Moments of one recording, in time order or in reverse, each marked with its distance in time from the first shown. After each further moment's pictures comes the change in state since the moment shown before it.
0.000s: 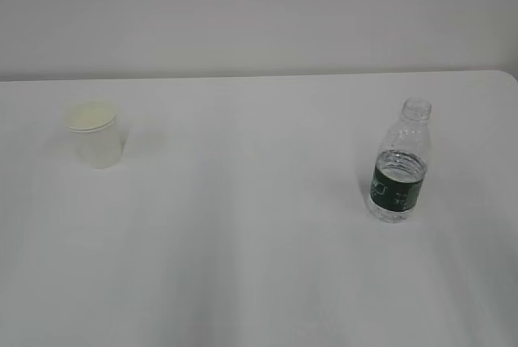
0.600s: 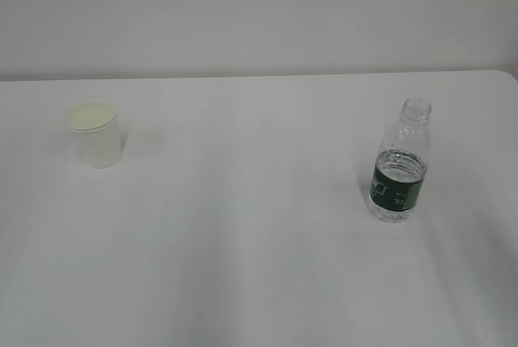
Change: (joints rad) left arm 0.000 0.164 0.000 0.021 -0.118 0.000; right arm 0.000 0.226 0.000 0.000 -0.265 -0.006
